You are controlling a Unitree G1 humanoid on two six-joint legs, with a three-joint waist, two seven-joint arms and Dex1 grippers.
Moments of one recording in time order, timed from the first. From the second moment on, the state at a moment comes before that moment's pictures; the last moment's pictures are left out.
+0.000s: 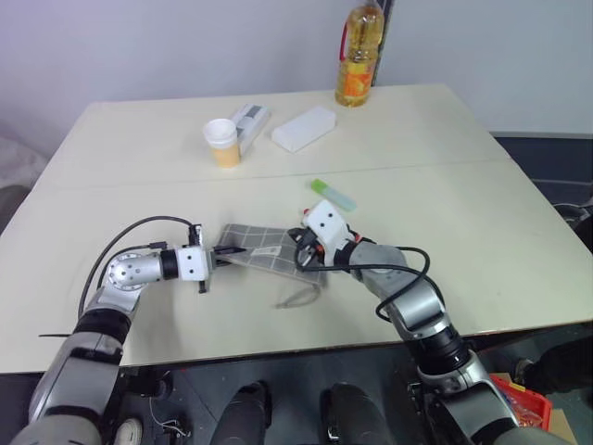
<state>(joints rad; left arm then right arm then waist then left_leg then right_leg) -0.46 0.63 -0.15 0.65 -0.01 -0.79 -0.94 -0.49 -0.25 0.30 -0.16 0.05 0.63 0.52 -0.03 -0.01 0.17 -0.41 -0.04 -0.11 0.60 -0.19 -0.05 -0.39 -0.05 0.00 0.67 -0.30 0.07</state>
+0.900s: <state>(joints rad) 0.05 0.59 -0.03 -0.25 0.11 0.04 -0.62 -0.48 -0.26 0.30 -0.17 0.06 0.61 0.58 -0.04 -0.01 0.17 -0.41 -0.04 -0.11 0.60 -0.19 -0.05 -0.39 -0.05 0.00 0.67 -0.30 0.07</state>
